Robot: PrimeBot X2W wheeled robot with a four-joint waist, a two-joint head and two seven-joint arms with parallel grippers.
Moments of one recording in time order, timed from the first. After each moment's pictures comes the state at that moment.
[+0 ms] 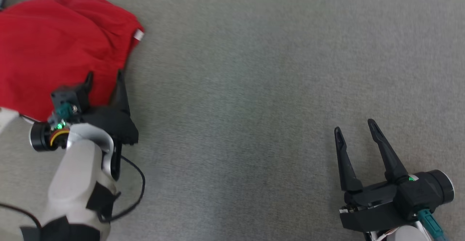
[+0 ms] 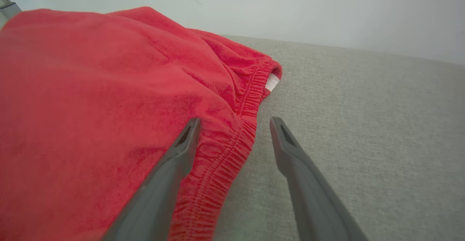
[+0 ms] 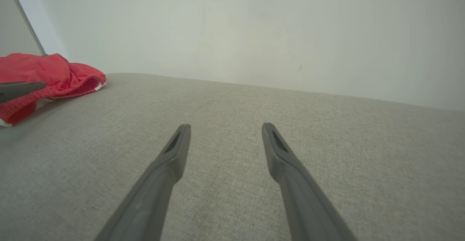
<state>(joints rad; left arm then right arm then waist) -0.80 0.11 -0.02 0.90 -0.22 -0.07 -0.24 -0.10 -0.09 0.08 -0.02 -0.01 0.13 -0.26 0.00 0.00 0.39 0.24</state>
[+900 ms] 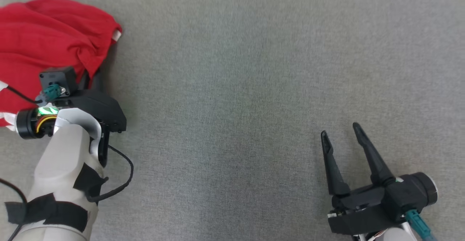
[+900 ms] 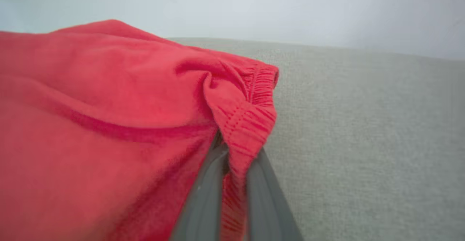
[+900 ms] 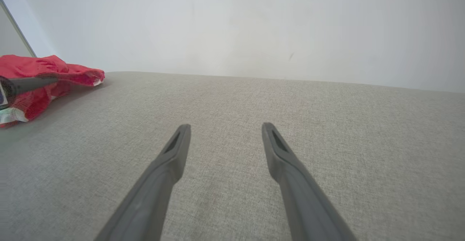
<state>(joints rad) -0.96 0.15 -0.05 1.14 -0.24 -0.09 -0.26 -0.11 -0.07 0.12 0.01 0.02 0.13 -0.26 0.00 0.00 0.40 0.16</state>
